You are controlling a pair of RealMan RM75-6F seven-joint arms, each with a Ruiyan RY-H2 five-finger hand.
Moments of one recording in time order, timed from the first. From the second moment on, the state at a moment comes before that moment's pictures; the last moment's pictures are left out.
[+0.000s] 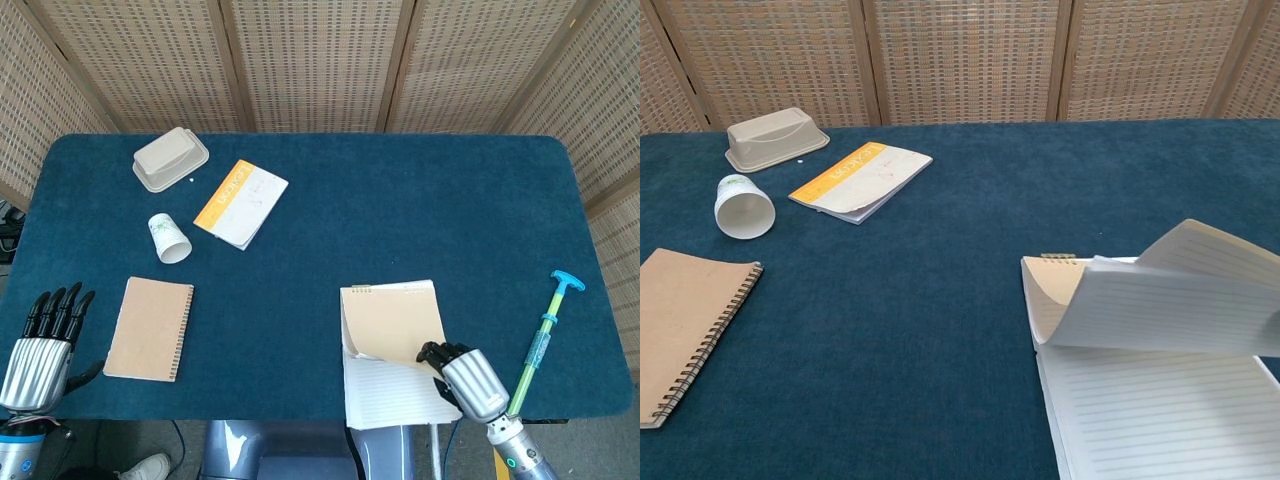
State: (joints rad) left arm -0.03 -1.23 -0.01 -1.70 1.66 1.60 0.35; right arm 0.24 -1.45 -0.17 -1.42 -1.80 1.53 -0.09
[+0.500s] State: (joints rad) left arm -0.03 -1.23 -0.01 -1.70 1.67 1.61 0.36; right arm 0.22 -1.44 -0.14 -1.42 -1.82 1.55 -0.09
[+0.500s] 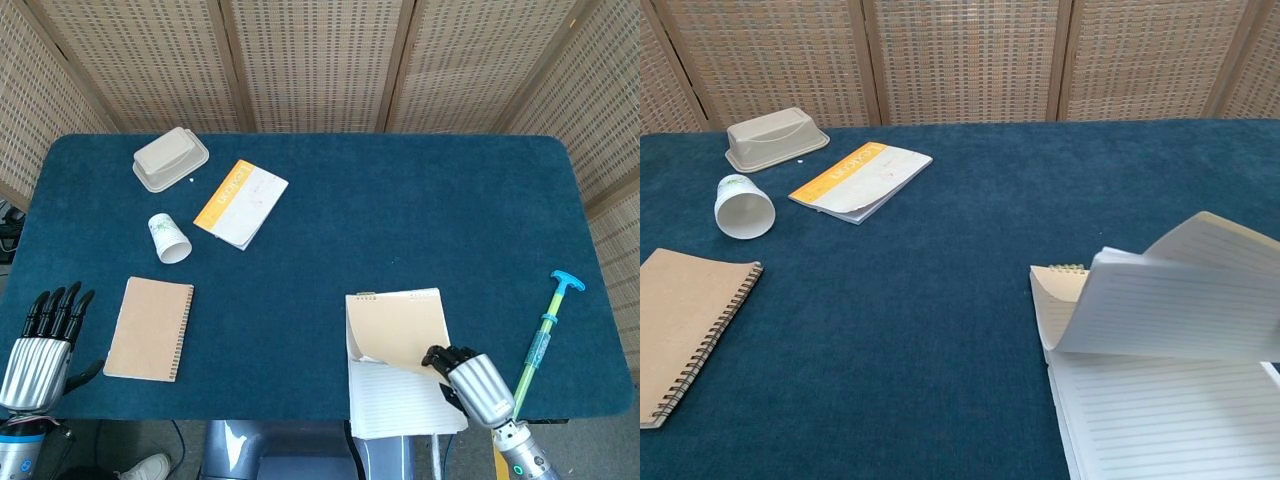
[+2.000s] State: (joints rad) left arm -0.07 -1.27 -0.04 -1.65 1.60 1.55 0.38; right arm 0.79 -1.61 0.41 -1.11 -1.25 1.00 -0.44
